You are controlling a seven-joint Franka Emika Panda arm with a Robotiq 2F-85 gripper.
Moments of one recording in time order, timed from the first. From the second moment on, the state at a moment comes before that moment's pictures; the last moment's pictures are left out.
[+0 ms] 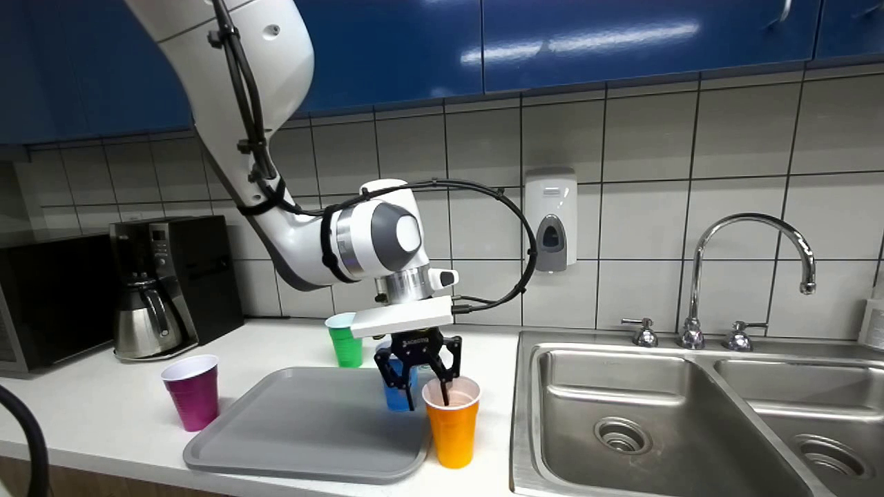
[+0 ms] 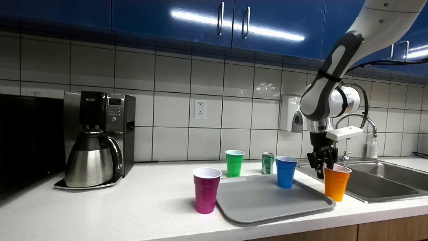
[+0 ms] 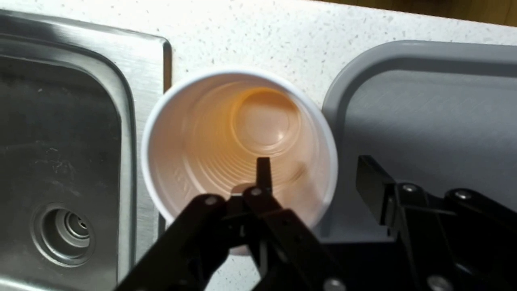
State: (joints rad) arm -0.11 0.09 -0.15 -2.43 -0.28 2.49 -0.23
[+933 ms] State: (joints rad) arm -0.11 0.02 -0.16 -2.43 -0.34 2.45 -0.23
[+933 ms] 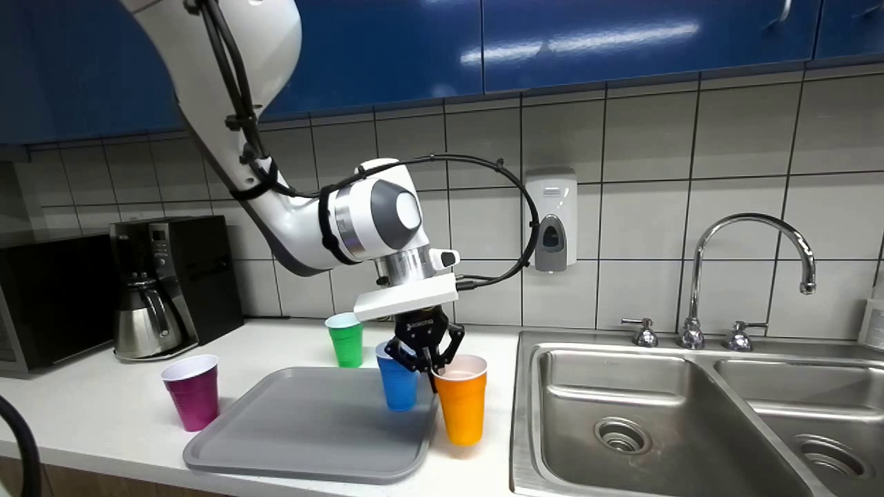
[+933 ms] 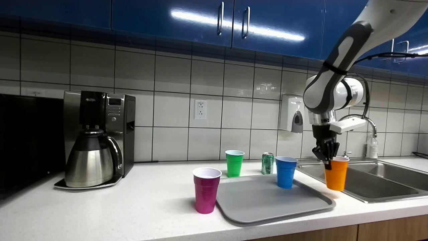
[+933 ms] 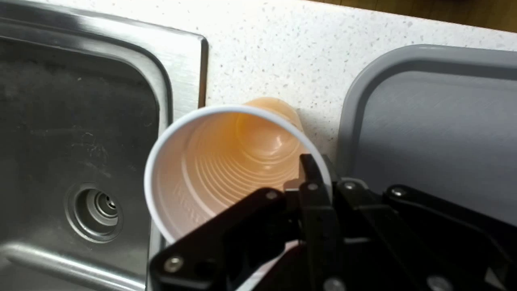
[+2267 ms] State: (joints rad) arm -0.02 -0.07 -0.07 -2.55 -0.33 2.42 -0.30
